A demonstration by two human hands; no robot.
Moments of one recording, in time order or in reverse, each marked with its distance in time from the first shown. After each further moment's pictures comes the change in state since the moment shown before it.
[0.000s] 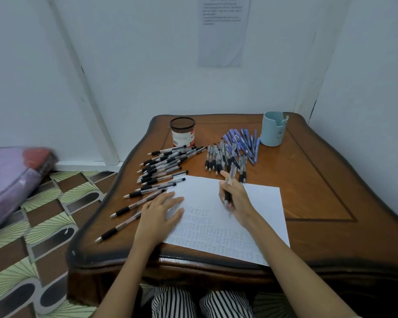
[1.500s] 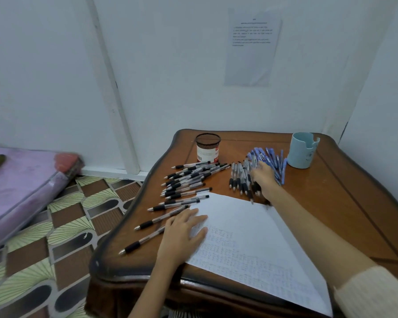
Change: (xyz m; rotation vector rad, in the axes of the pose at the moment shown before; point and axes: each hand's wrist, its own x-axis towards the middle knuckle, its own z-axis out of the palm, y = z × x) left_hand -0.002 0.003 -0.003 -0.038 -0.011 -0.015; right_hand 0.122 -0.045 -0.008 -0.549 0.390 0.118
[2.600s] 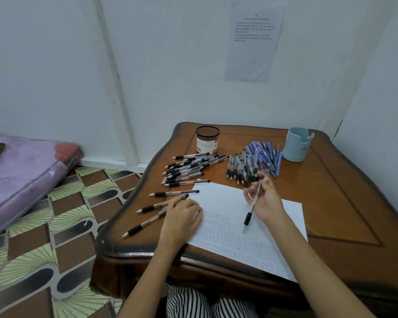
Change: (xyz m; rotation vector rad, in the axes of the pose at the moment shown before) left_hand -0.007 0.003 0.003 0.137 0.276 0.205; right_hand -0.108 0.027 -0.019 1.105 -0.158 0.247
